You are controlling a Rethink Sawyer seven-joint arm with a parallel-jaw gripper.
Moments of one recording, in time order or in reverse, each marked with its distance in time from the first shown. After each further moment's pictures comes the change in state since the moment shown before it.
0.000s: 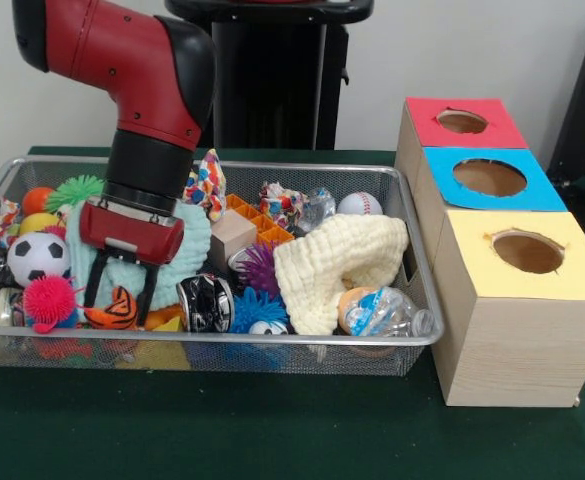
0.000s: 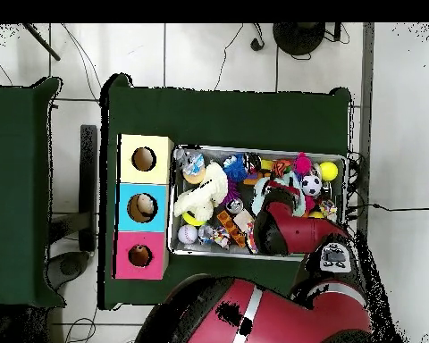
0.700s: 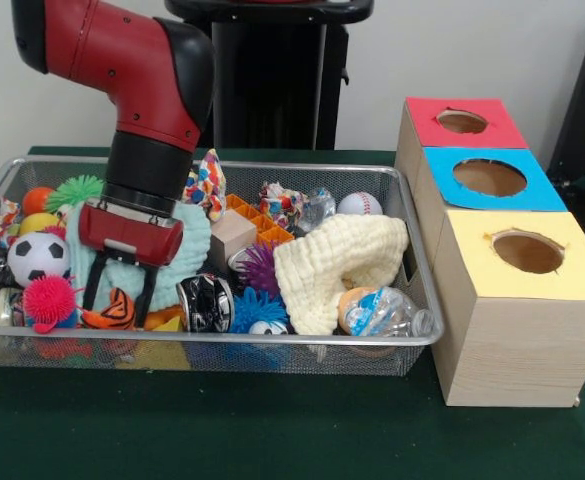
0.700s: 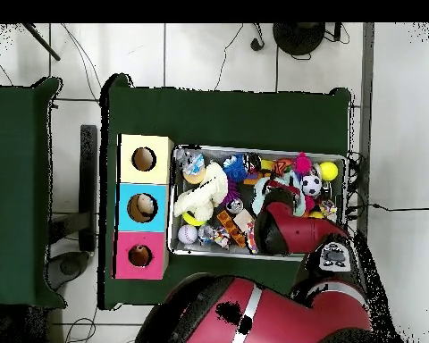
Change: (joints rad) arm 0.000 0.011 -0.004 -0.010 0.000 -0.023 0.000
